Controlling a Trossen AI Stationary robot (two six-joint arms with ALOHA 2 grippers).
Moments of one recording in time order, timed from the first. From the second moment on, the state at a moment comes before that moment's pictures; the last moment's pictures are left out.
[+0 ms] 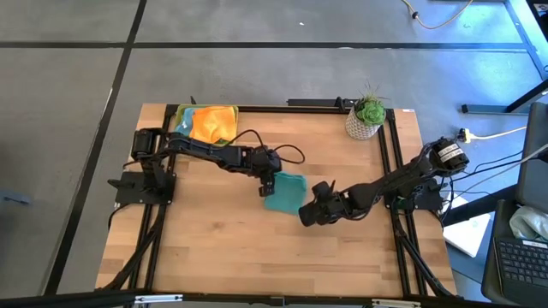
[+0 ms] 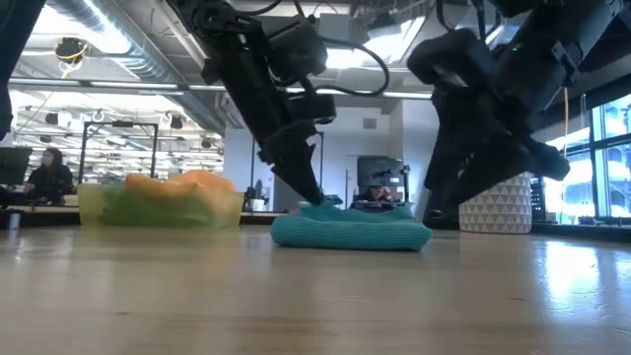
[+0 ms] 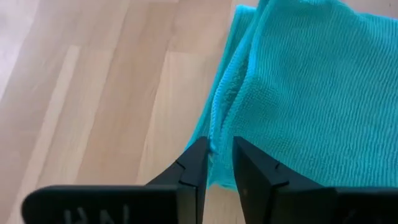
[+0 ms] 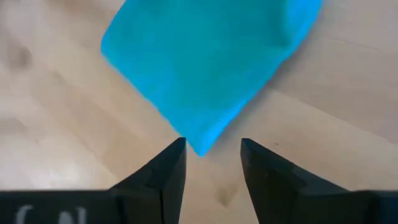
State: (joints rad) left arm 0.10 1.83 1.11 -0.24 -0.14 -0.04; right arm 0.38 1.59 0.83 -0.27 0.36 1.40
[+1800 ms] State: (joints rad) left arm 0.16 1.25 1.11 -0.73 0.13 0.03; right arm 0.03 1.85 0.98 0.13 0.07 0.95
